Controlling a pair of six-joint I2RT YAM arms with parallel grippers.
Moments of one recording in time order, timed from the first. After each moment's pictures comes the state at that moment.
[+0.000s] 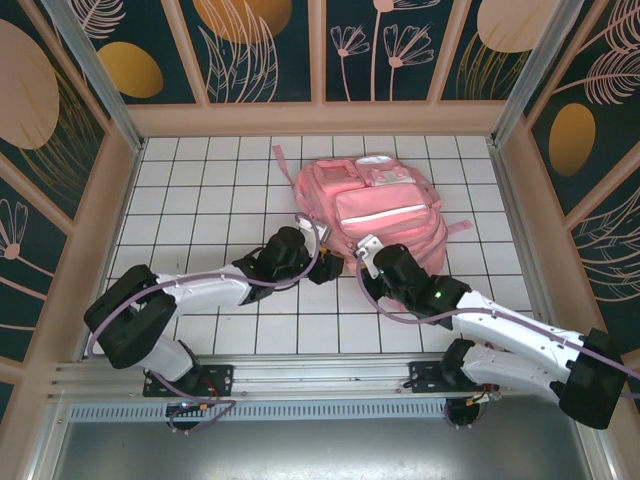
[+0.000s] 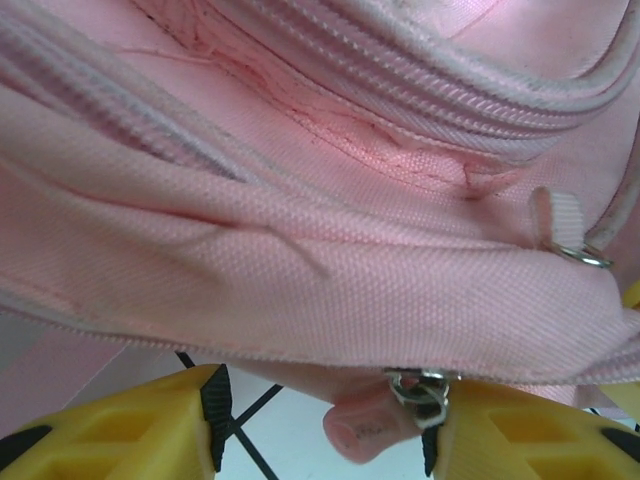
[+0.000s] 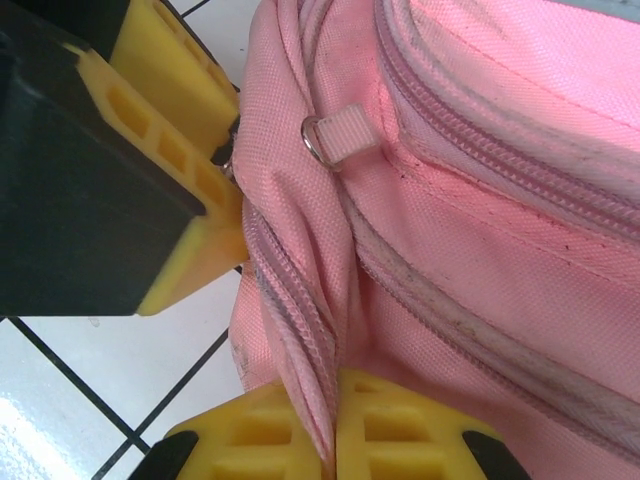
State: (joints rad) left arm -0.86 1.54 0.72 0.29 0.17 -0.44; right arm 0.91 0.95 0.61 -0.35 0.22 0.05
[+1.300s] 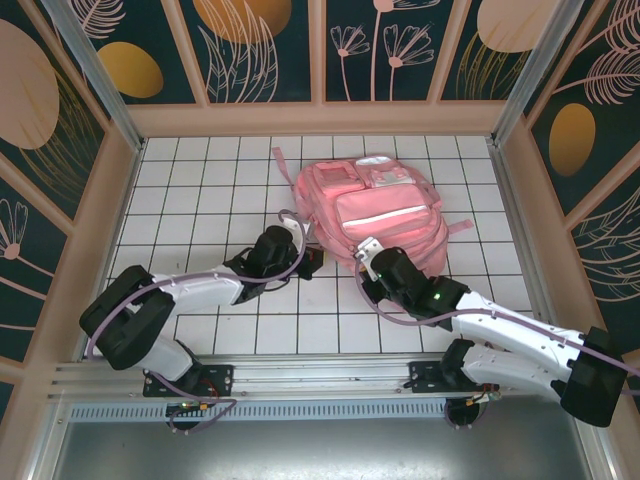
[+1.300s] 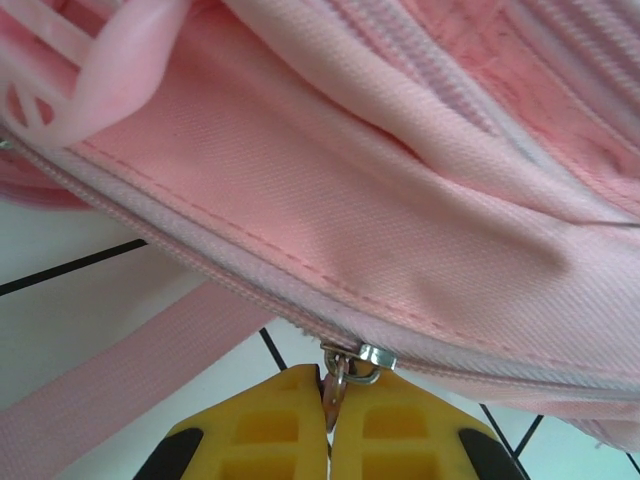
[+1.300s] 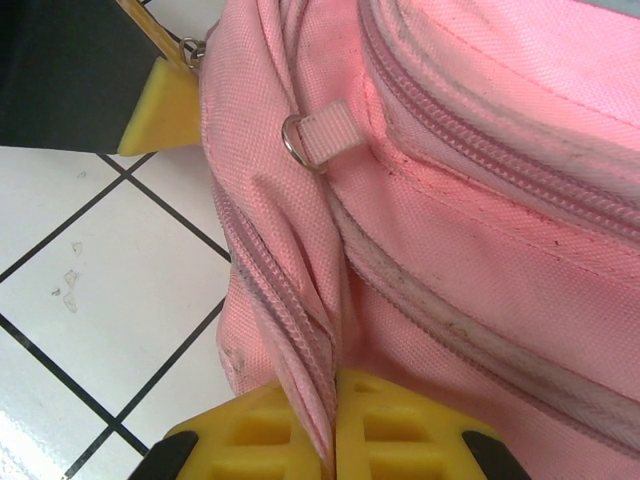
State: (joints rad) left arm -0.76 1.52 0.65 0.32 0.18 -0.53; right arm 0.95 0.95 0.61 -0.39 0.29 0.07
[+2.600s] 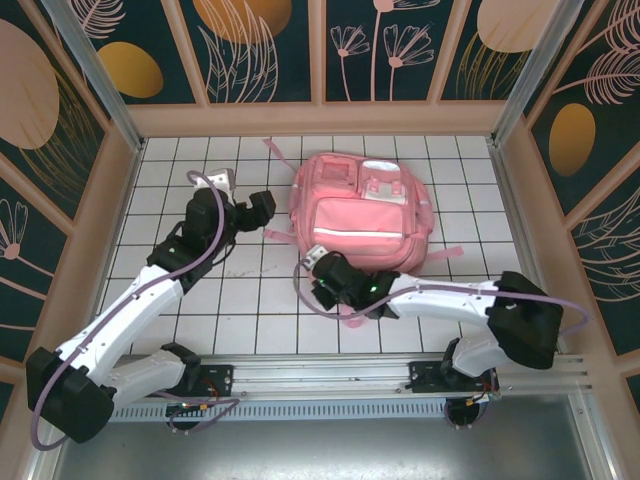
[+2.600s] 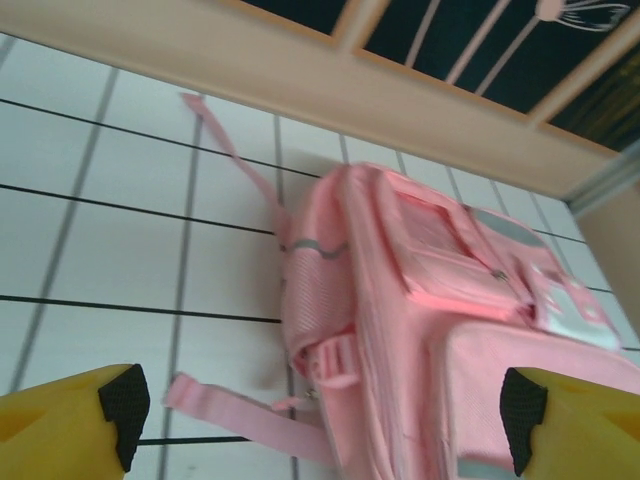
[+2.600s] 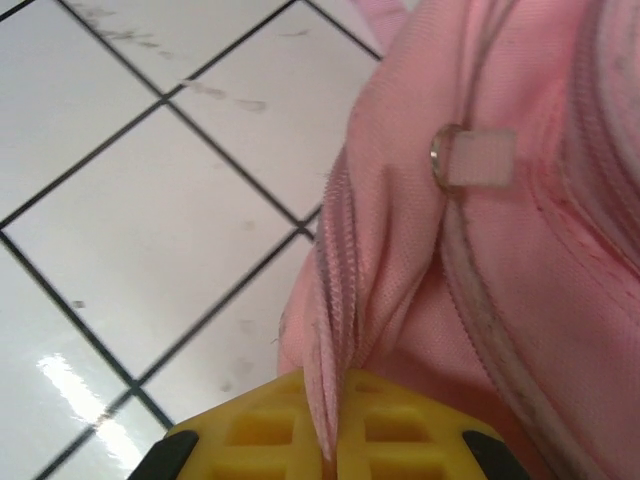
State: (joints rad) left arm -0.49 1.07 0.89 -0.25 -0.15 -0.58; right arm 1.16 1.45 0.80 -0.19 0.27 0.22
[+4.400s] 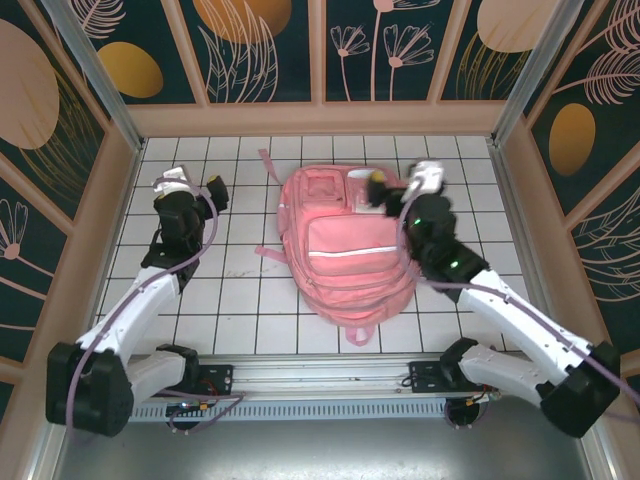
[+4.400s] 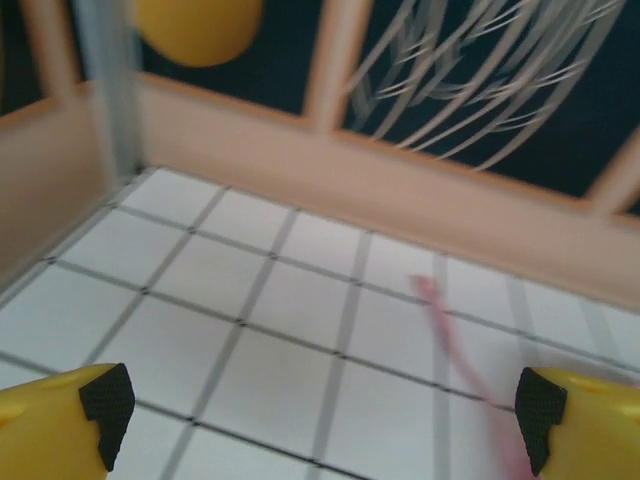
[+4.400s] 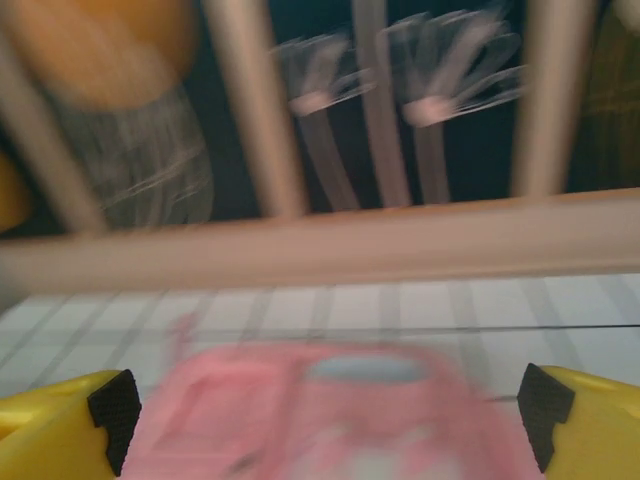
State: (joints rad) left arm -0.20 1.14 0.66 0.21 -0.37 -0.31; right arm 0.59 1.00 0.82 0.10 0.51 0.20
